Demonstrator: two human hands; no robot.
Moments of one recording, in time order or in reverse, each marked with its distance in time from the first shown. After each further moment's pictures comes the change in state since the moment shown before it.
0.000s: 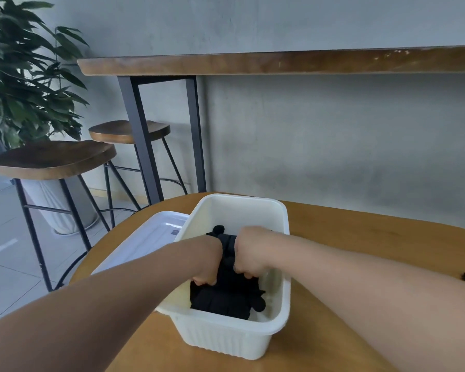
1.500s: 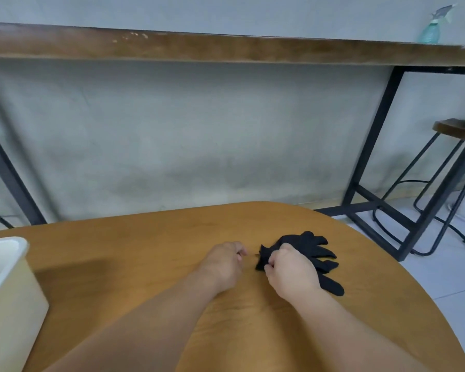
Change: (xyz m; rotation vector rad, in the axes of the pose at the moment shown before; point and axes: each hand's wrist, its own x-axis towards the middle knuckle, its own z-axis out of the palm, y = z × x) left_hand 0.120 0.393 -0.108 -0.779 0.263 0.466; right_hand -0.140 0.412 0.112 0.138 0.625 0.721
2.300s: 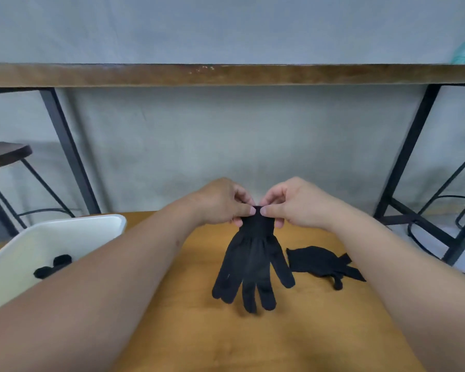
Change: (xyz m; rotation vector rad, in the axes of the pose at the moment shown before) left_hand -0.123 0.019 -0.154 -0.072 0.086 0.190; right_hand -0.040 -0.091 -0.162 0.507 -0.201 -0.346
